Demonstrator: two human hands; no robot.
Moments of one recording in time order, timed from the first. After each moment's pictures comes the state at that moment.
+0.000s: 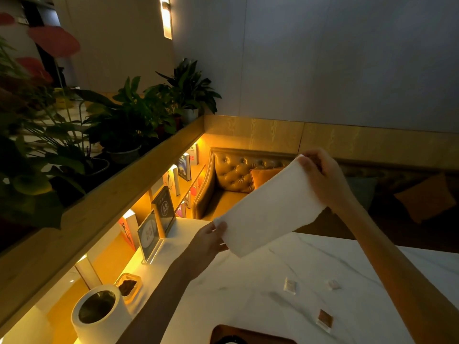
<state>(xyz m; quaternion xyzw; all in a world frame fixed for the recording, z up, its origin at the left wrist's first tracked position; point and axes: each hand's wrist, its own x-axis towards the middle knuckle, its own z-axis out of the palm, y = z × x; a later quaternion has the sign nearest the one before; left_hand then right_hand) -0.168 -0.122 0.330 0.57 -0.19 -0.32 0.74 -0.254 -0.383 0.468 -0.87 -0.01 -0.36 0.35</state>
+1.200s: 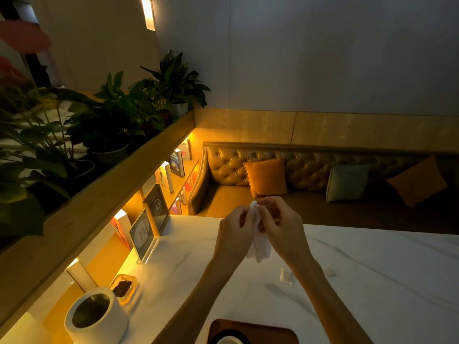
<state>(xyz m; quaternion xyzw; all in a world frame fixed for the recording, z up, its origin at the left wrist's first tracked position) -0.217 -0.203 0.364 0.80 -0.26 0.03 0.55 -0.277 -0.306 0.375 -0.83 0.08 -0.36 0.41</state>
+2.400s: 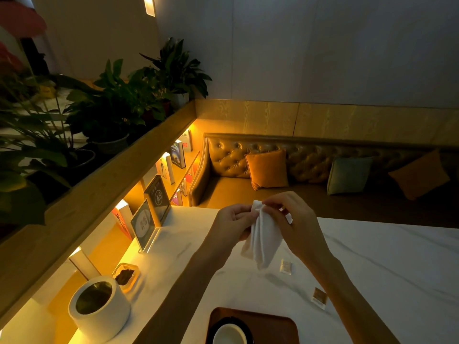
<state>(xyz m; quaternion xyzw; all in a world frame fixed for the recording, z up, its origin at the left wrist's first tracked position) -0.225 -0.175 0.382 0.67 -0.21 -0.22 0.68 -0.299 -0.316 0.390 -0.88 -0.02 -0.39 0.27</state>
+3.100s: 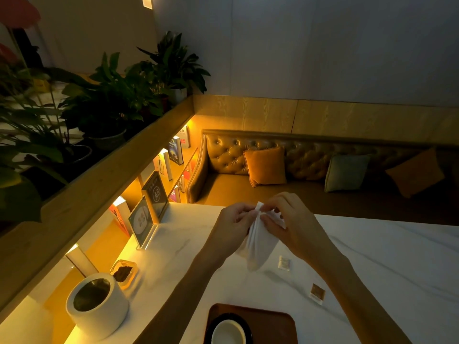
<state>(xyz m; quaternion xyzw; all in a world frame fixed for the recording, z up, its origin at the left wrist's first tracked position) -0.228 -0.172 0.381 0.74 -0.27 -0.16 0.60 -0.296 -0.322 0.376 -0.93 0.00 -0.31 0.17</state>
